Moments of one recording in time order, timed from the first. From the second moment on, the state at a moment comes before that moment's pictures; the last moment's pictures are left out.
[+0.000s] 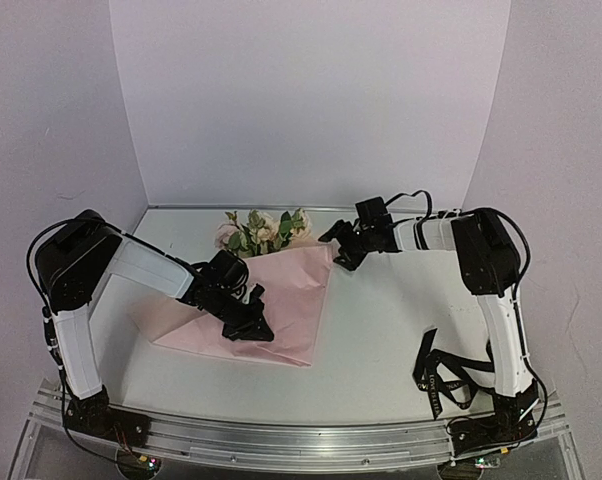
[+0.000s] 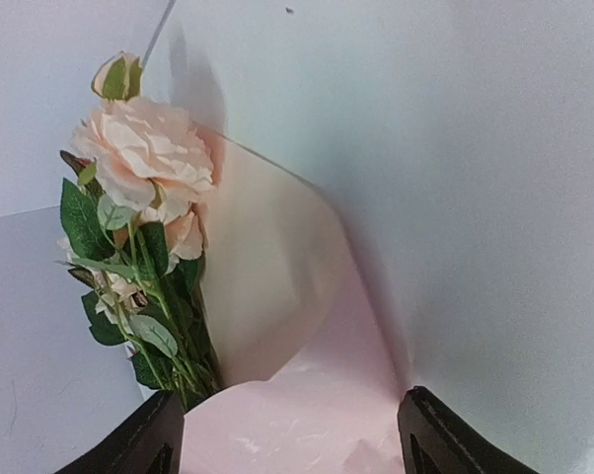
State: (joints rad) left arm -0.72 1.91 0.97 -0.10 0.58 -0.80; right arm 0.49 2.35 1.69 -0.04 -0.31 1.15
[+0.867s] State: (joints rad) left arm -0.72 1.91 0.97 -0.10 0.58 -0.78; right arm 0.47 2.46 1.88 -0.27 -0.37 0.97
